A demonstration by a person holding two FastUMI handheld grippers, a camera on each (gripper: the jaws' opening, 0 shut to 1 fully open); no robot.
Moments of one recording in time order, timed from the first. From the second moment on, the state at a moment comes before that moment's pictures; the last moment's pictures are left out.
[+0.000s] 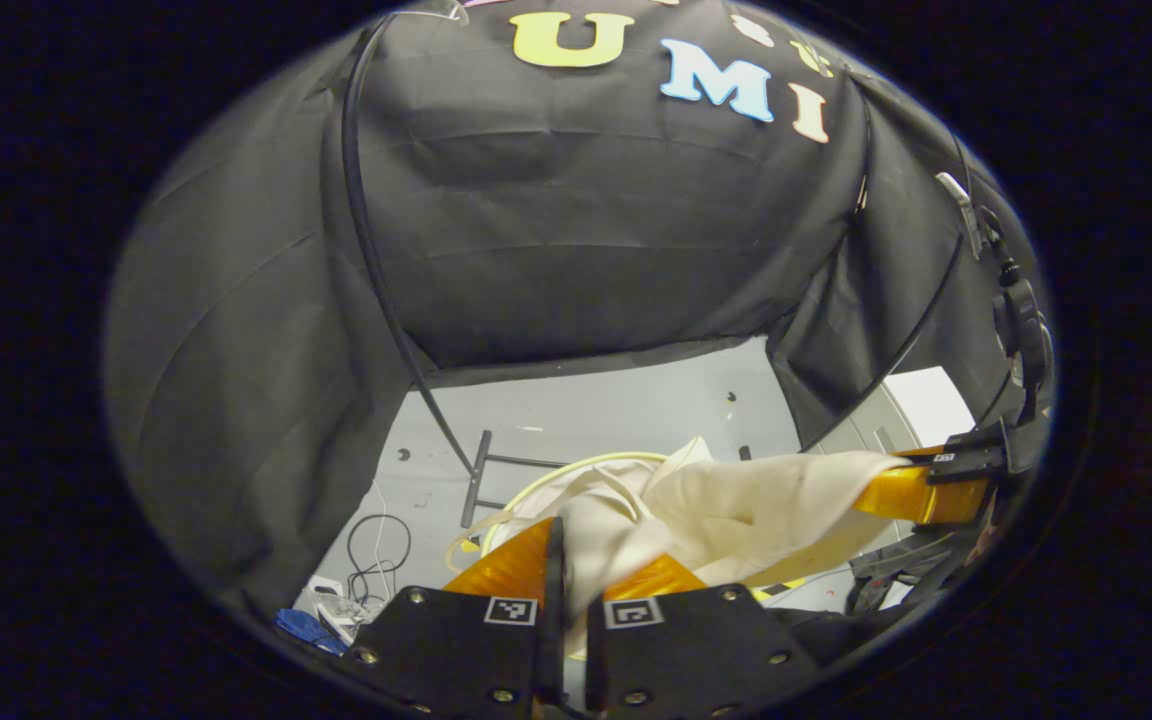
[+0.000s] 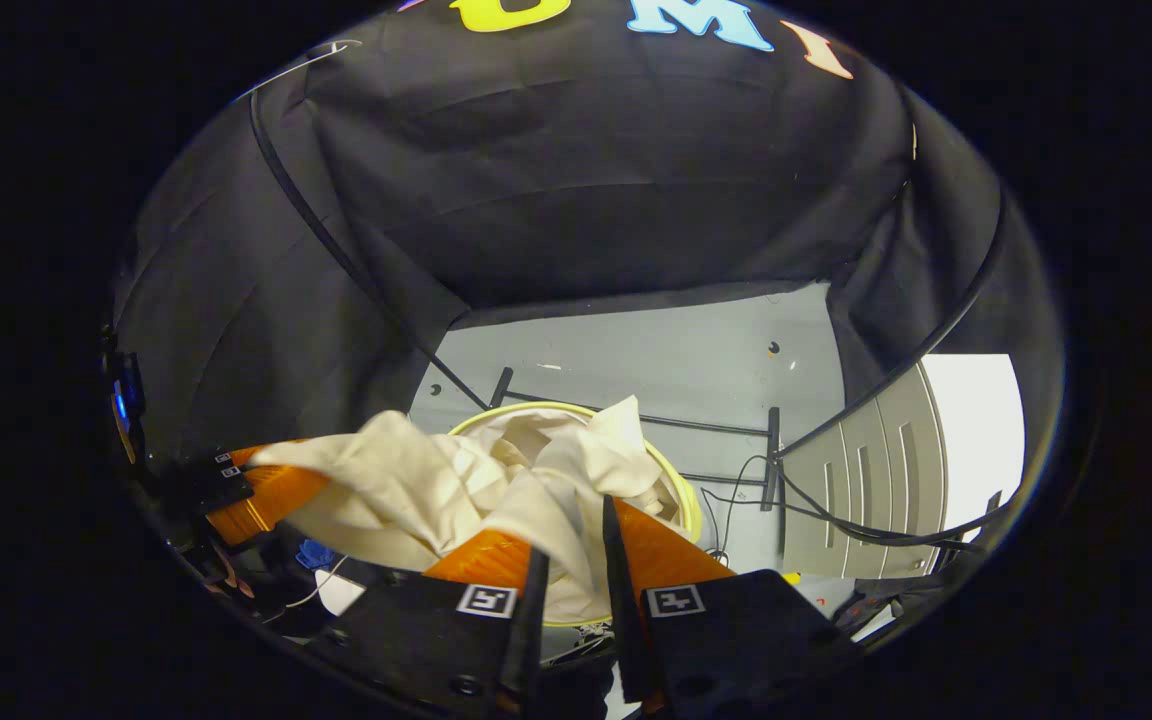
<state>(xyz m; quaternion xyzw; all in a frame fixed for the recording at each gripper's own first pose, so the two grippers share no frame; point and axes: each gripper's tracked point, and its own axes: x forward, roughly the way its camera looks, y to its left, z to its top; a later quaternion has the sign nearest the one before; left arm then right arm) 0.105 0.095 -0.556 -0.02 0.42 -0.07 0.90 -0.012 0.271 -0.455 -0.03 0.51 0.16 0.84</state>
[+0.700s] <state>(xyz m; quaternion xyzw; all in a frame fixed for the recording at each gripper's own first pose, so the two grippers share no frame) 0.107 0.109 -0.417 0.01 0.31 -0.03 0.95 0.005 0.250 -0.355 -0.04 0.41 0.17 0.89</state>
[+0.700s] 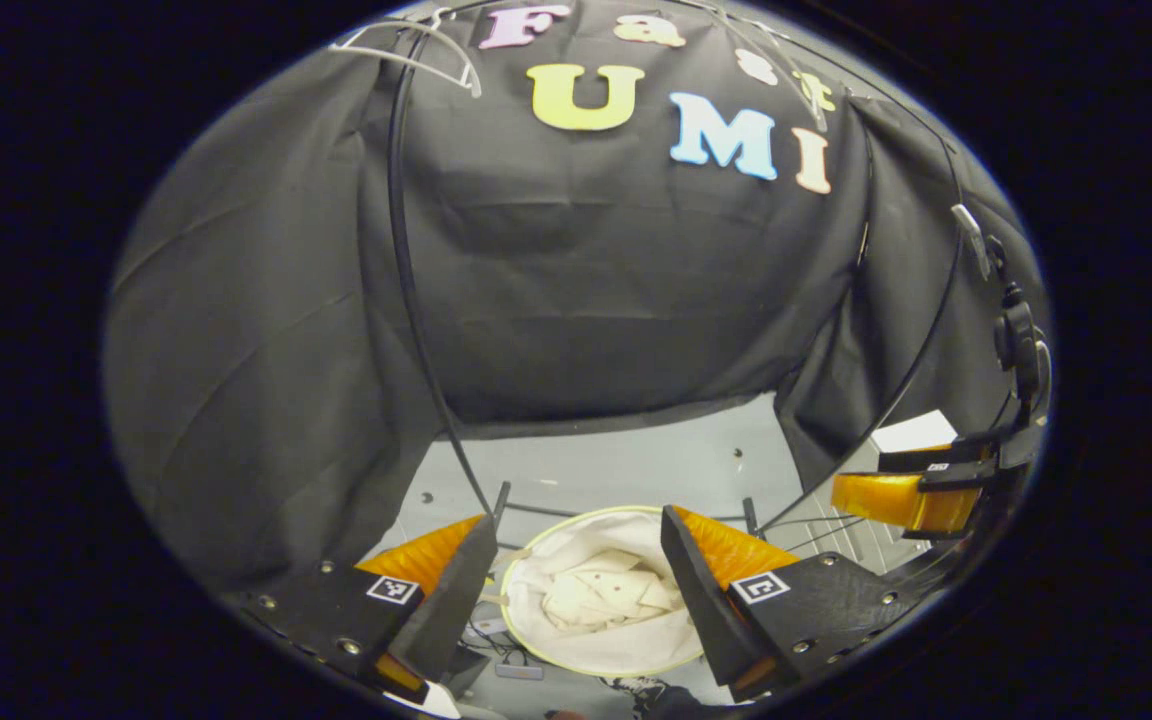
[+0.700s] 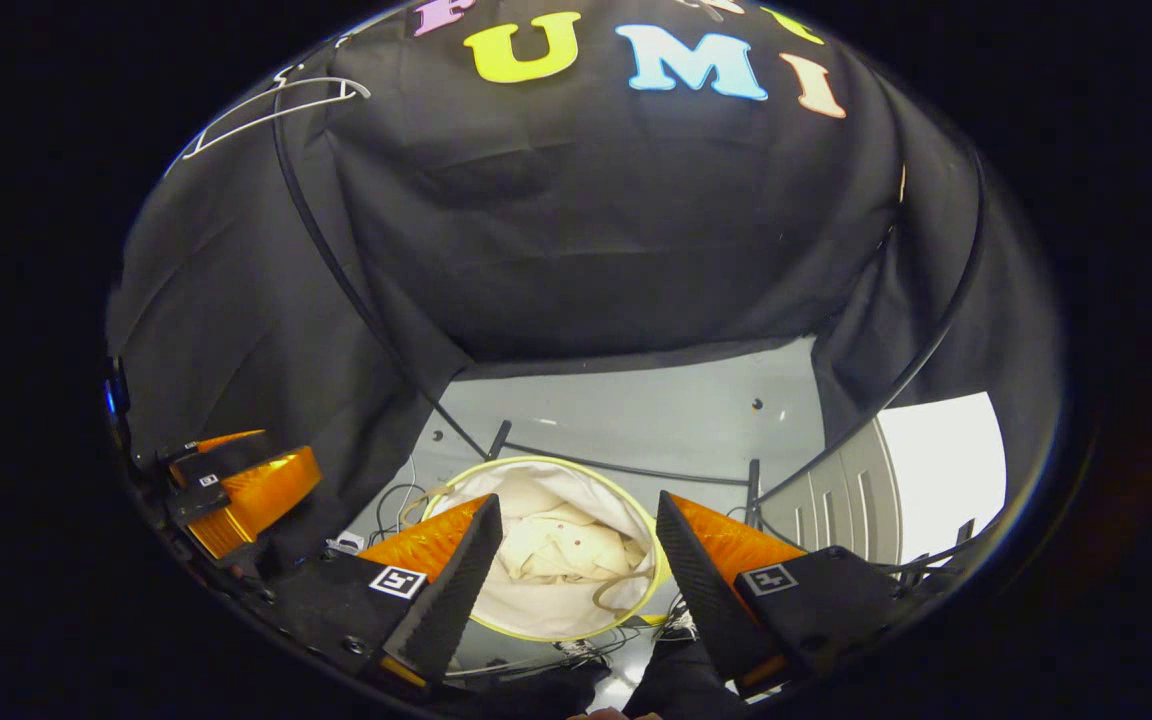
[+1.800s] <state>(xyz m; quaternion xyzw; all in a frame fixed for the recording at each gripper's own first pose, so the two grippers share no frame) 0.079 0.018 -0.025 -0.02 -0.02 -0.01 1.00 0.054 0.074 -0.018 0.01 0.03 0.09 1.00</state>
